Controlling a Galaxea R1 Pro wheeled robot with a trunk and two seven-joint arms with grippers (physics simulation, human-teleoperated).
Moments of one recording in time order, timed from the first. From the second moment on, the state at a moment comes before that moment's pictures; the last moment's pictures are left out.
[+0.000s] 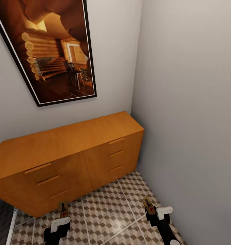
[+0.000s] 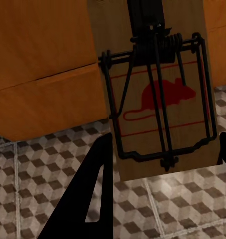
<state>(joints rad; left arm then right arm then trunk) -0.51 0.04 -0.26 0.08 0.35 -0.72 0.11 -0.47 -0.01 0.12 -0.16 0.05 -0.61 -0.07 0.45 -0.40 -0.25</state>
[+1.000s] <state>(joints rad) -0.51 0.04 -0.26 0.08 0.35 -0.72 0.11 -0.47 -0.01 0.12 -0.16 0.05 -0.61 -0.07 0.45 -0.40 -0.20</state>
